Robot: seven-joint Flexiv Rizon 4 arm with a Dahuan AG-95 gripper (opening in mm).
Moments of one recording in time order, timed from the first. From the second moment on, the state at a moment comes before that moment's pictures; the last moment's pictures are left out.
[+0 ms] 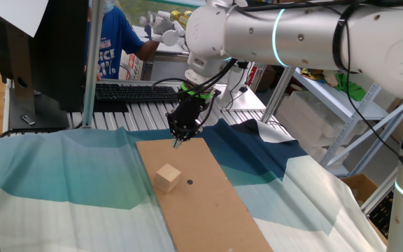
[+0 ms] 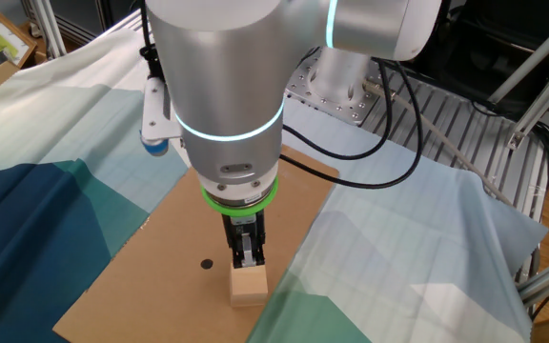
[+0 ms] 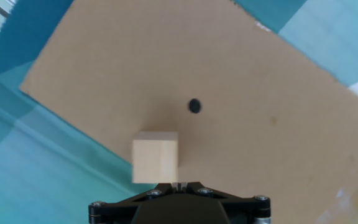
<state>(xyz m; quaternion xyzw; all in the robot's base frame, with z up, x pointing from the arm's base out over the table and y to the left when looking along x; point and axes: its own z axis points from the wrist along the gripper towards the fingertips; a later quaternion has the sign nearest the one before) 0.646 0.101 0.168 -0.43 -0.90 -0.03 0.05</state>
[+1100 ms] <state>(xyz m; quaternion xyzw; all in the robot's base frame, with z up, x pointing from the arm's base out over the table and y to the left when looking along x) 0.646 0.105 0.147 -0.44 -0.89 -0.03 0.05</state>
